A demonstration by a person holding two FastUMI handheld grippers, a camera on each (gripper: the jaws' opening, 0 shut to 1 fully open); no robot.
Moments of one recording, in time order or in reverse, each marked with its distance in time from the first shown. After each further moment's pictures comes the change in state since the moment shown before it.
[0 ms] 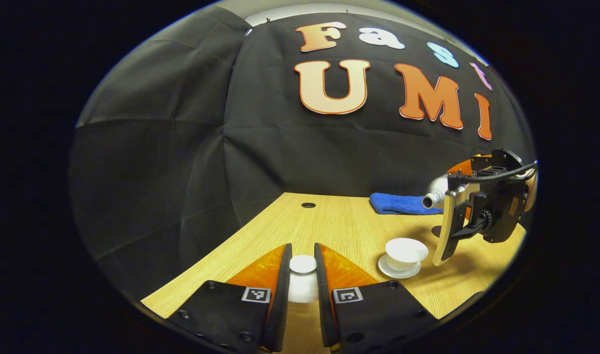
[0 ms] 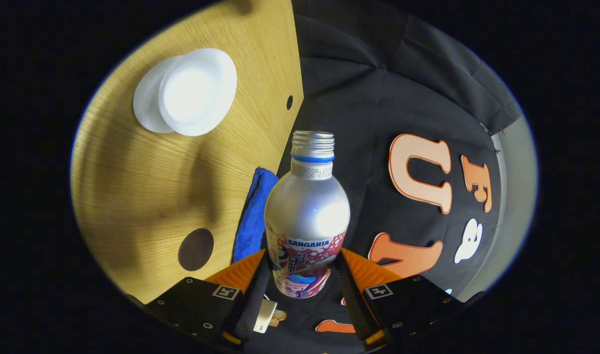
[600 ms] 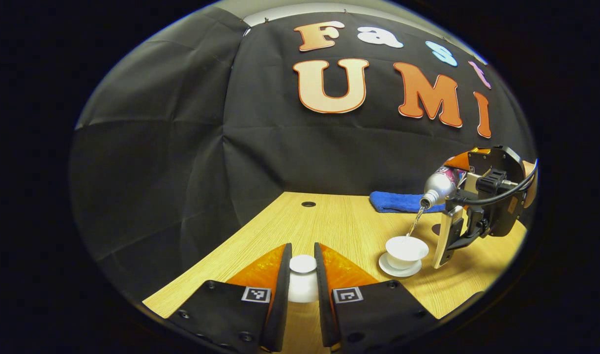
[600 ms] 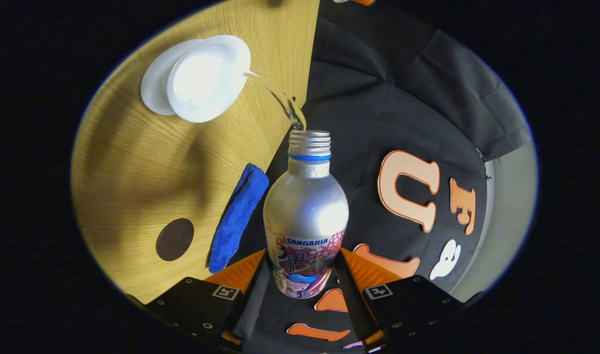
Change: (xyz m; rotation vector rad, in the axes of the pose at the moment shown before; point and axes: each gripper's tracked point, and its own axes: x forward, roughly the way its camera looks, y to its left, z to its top) left arm 0.000 0.002 0.000 0.009 0.001 -0.001; right arm 0.002 -0.004 0.001 -0.095 -0.020 -0.061
